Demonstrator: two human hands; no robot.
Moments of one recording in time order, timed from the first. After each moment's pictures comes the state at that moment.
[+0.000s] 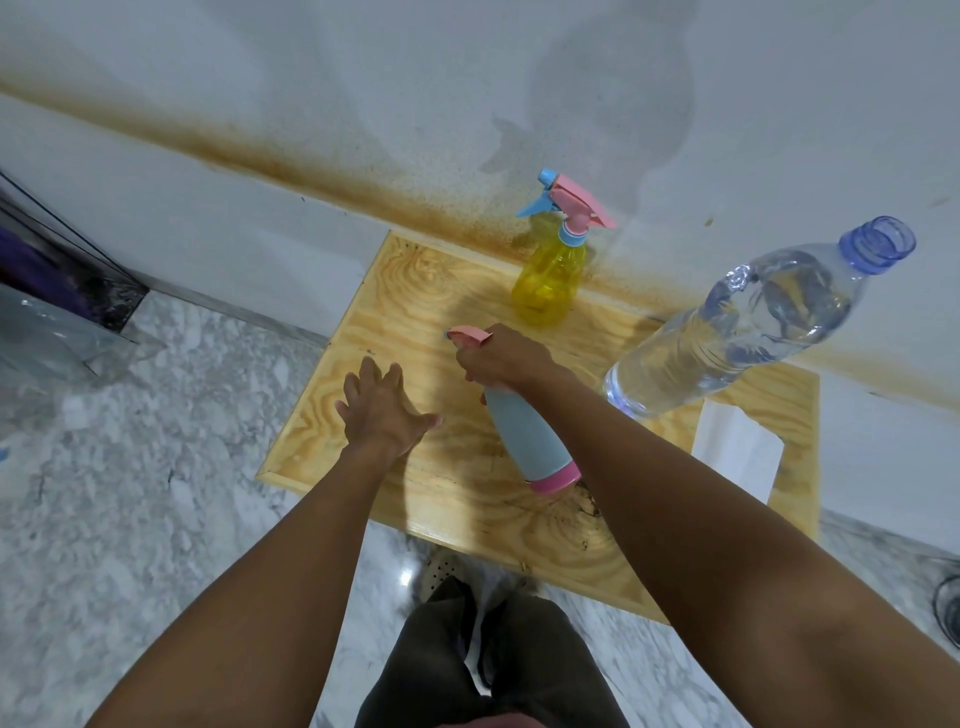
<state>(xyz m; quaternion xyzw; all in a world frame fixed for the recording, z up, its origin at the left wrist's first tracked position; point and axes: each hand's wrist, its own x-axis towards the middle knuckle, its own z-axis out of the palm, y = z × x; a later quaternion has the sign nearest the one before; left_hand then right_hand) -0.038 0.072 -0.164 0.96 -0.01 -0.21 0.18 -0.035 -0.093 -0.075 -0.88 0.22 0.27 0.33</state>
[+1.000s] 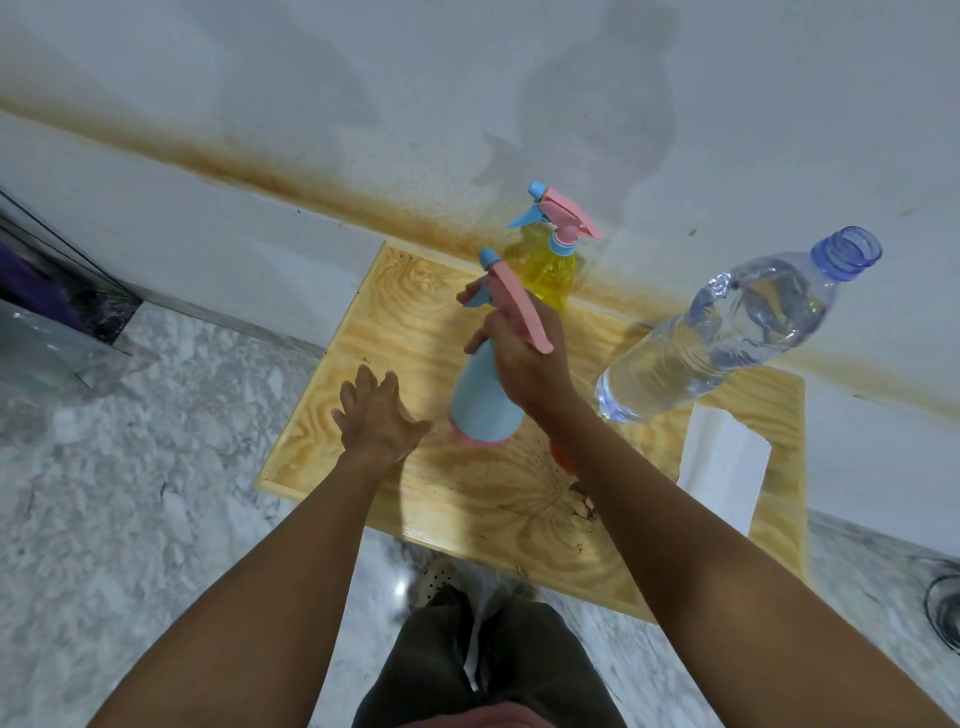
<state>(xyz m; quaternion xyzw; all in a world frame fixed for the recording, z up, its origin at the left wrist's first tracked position) -0.037 0.073 -0.170 0.96 -0.01 -0.21 0.18 -0.068 -0.093 -0.035 -0.75 0.11 -0.17 0.63</state>
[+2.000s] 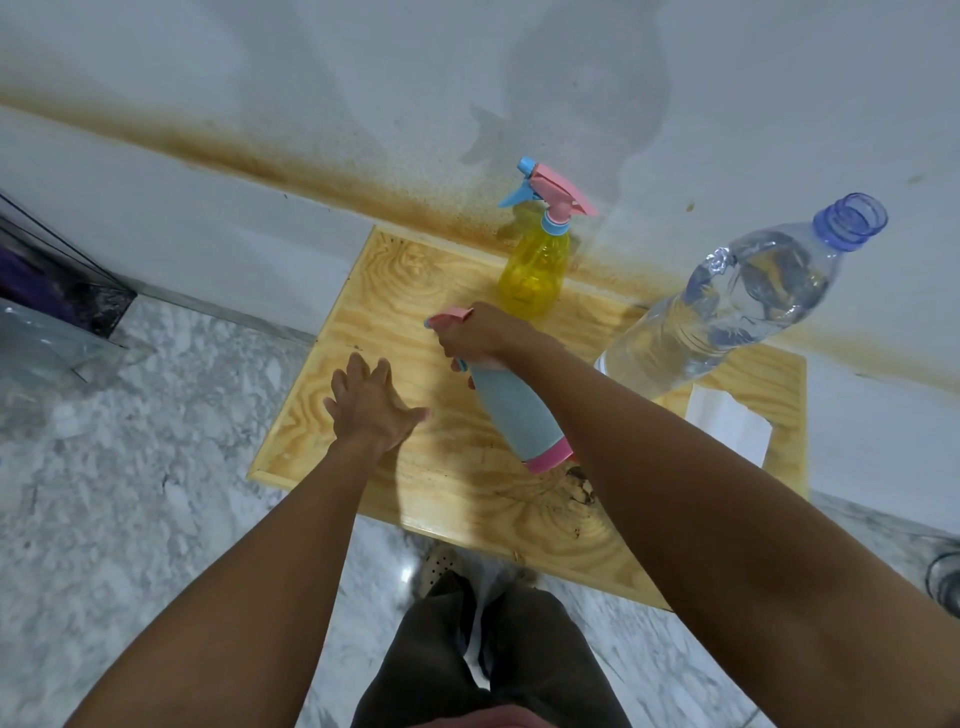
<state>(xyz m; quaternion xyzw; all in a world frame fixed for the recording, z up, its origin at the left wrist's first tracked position) -0.037 0.073 -0.169 0.96 -0.01 -0.21 0.17 -0.027 -0.093 -0.053 -0.85 0.18 0.29 0.39</state>
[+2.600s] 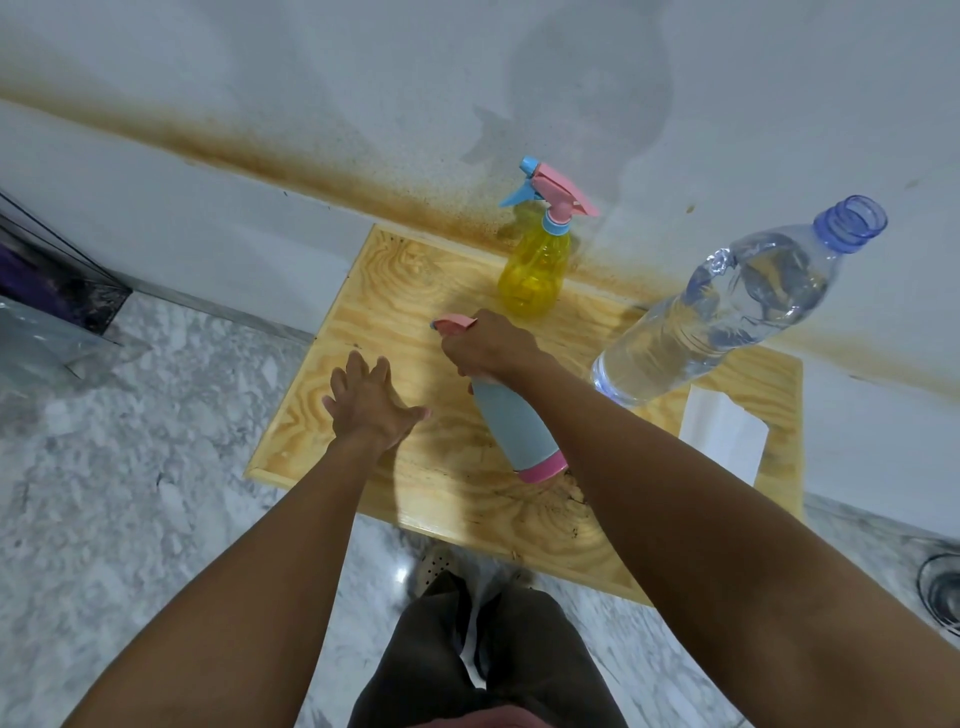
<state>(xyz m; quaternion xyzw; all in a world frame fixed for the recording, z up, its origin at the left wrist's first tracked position) -0.038 0.074 -0.169 0.96 -0.01 -0.22 0.17 -0.037 -0.092 -0.068 -0.88 0.22 0.25 0.33</state>
